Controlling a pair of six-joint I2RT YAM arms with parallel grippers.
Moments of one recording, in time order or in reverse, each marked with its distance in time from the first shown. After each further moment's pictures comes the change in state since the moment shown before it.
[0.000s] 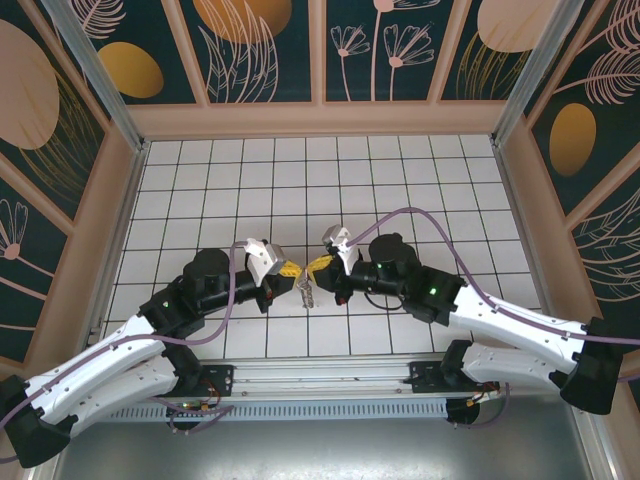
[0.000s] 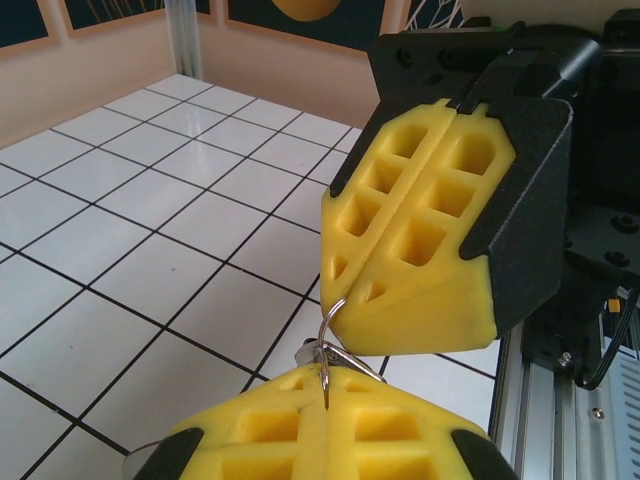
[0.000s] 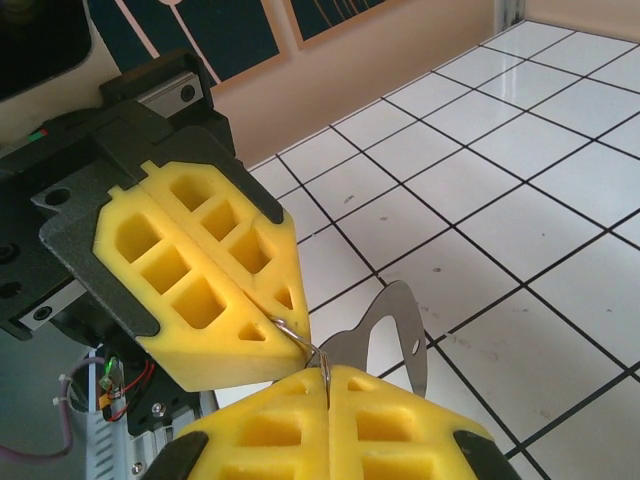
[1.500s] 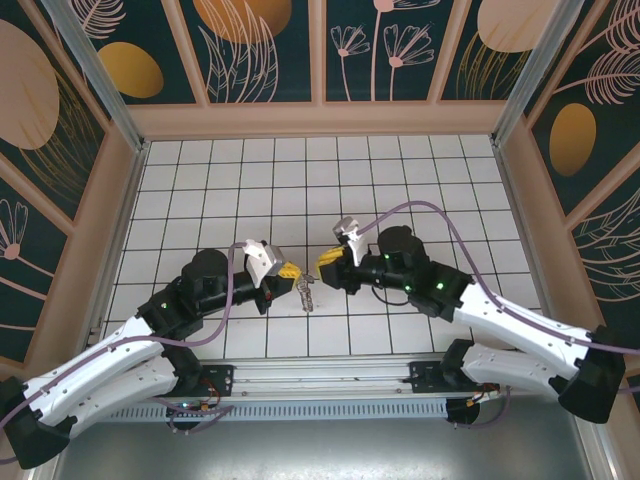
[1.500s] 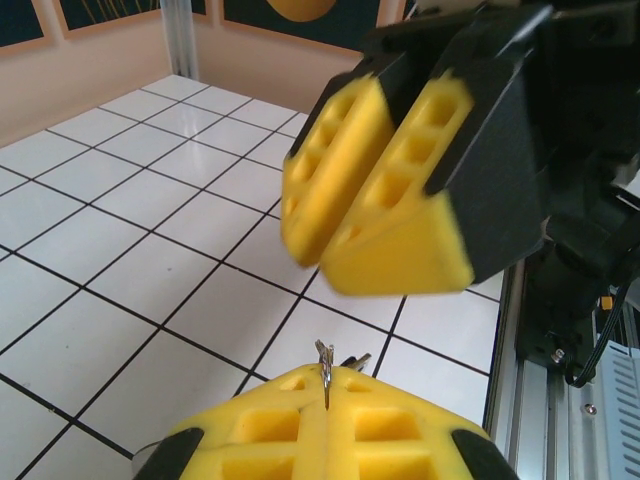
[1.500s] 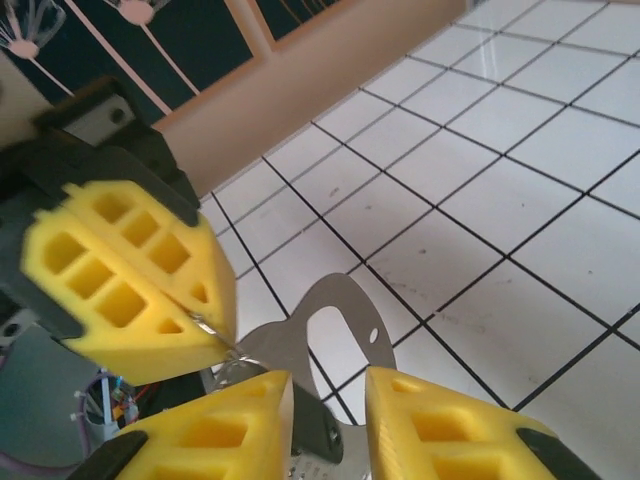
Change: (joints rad) left arm -0.001 -0.015 0.000 -0.012 0.004 0.000; right arm -0.083 -0.055 -0.003 -0.053 -0.056 0.068
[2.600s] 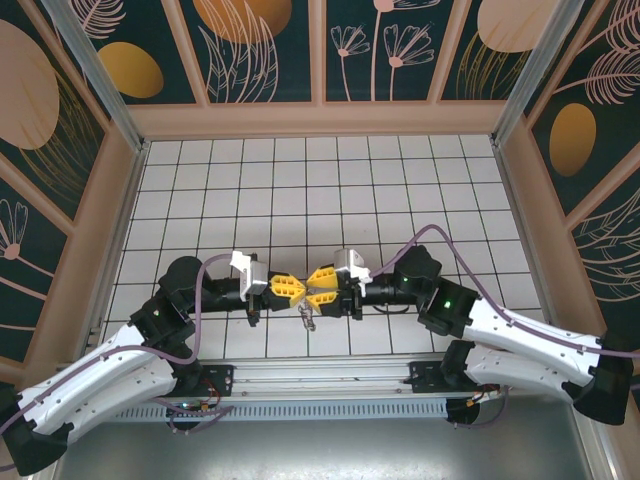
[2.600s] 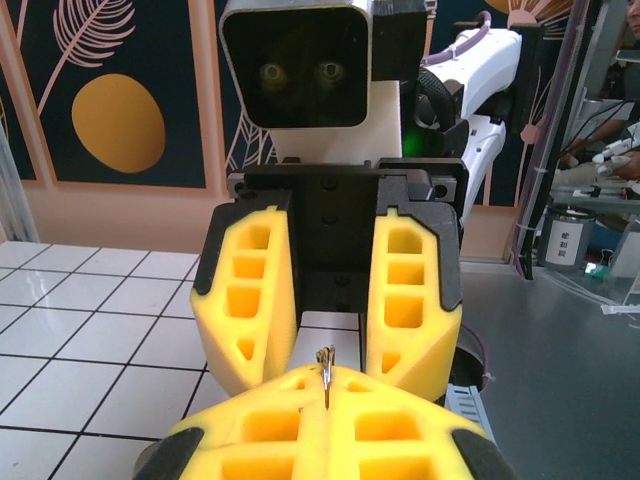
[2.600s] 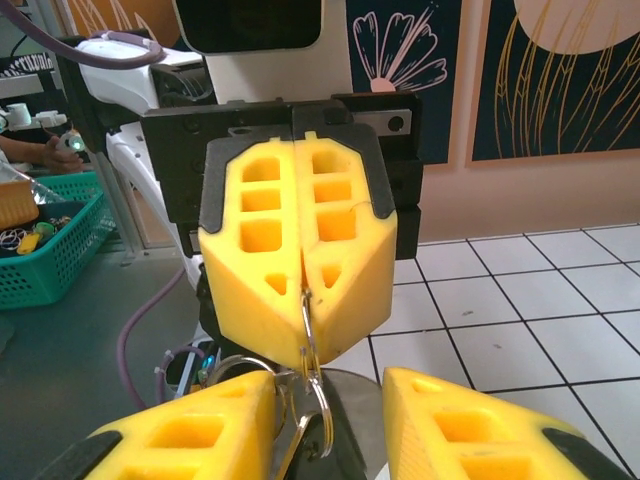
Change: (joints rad) left arm -0.001 -0.077 -0.034 0.237 0.354 -0.013; right arm 0.113 -0.074 -0.102 0.282 -0.235 -0.278
